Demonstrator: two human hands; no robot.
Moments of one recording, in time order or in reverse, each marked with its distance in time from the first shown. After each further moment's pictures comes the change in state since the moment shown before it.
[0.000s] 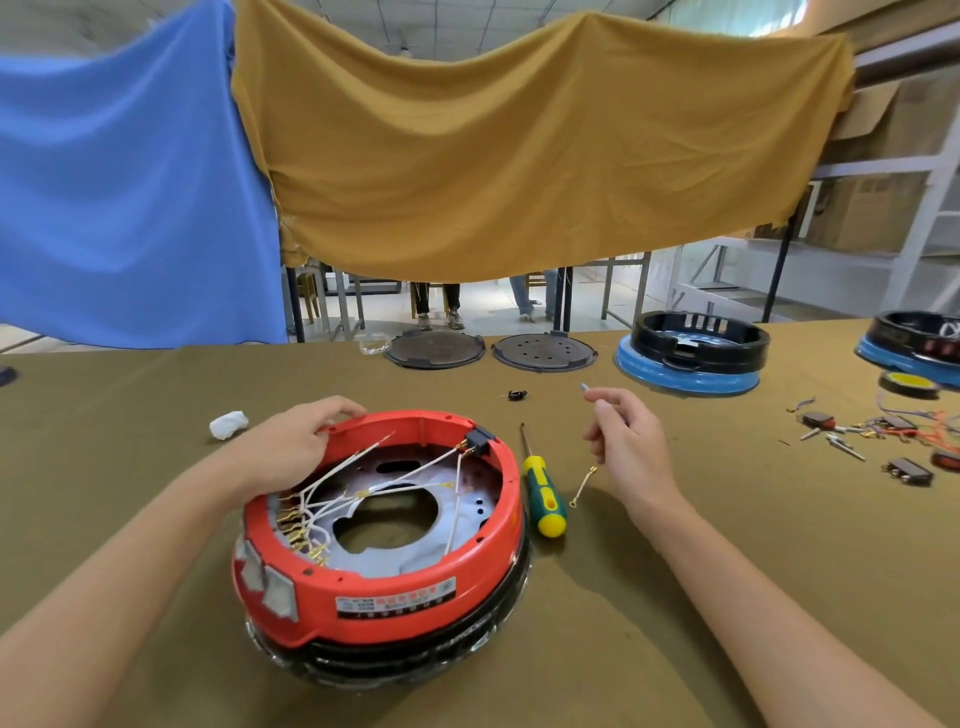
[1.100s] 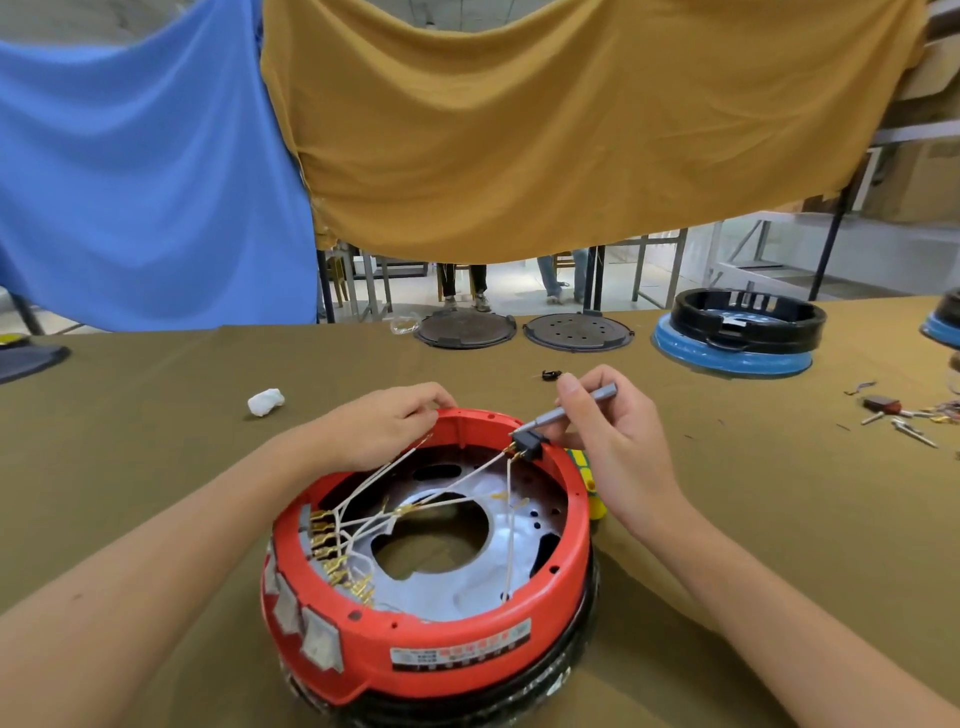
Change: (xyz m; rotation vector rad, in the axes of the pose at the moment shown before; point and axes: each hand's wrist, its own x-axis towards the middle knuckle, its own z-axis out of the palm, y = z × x) left_hand 0.009 0.030 0.018 0.108 -0.133 0.261; right_hand -0.051 -0.038 0.034 0.196 -0.241 -0.217
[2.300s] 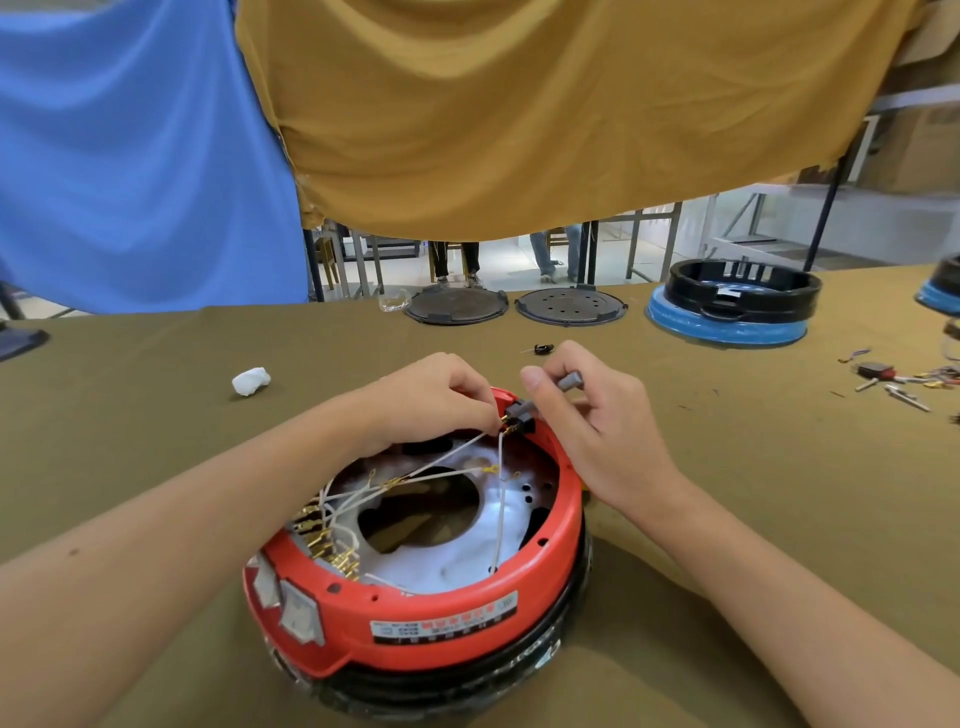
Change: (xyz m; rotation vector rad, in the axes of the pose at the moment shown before) left_hand 0.011 0.048 0.017 -0.236 -0.013 0.017; right_hand -0.005 0.001 0.000 -0.346 -0.108 -0.402
